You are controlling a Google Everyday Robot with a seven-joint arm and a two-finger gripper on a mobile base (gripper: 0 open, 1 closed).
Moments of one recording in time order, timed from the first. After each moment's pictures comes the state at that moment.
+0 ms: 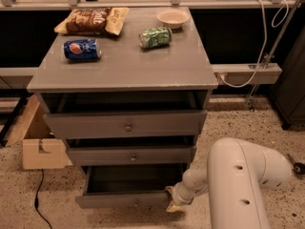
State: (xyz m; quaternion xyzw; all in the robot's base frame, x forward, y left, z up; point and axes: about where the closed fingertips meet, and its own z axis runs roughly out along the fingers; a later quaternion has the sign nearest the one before) arm 0.490 -0.092 0.163 -0.70 0.68 0.17 0.14
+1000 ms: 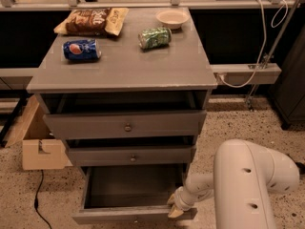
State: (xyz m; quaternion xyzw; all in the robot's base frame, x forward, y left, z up) arm 0.477 -0.098 0.169 -0.69 0.69 0.17 0.14
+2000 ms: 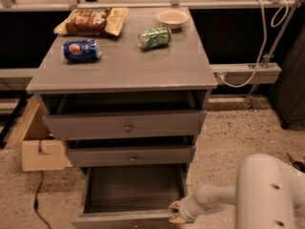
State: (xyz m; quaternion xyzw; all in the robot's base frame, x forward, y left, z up) arm 0.437 -0.109 0.162 -0.64 0.72 0.20 0.18
